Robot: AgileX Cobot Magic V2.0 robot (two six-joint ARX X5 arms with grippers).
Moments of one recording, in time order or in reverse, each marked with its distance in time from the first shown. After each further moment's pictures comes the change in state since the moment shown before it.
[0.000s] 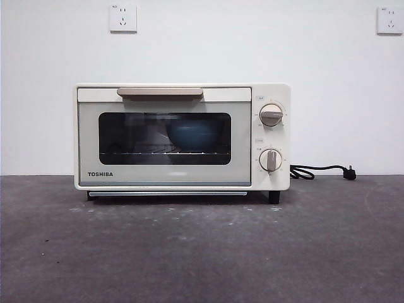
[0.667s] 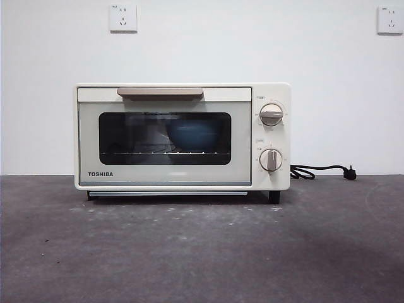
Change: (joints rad) left arm 0.000 0.000 0.000 0.000 0.000 0.000; right arm -0.068 -0.436 -0.861 0.510 0.000 -0.015
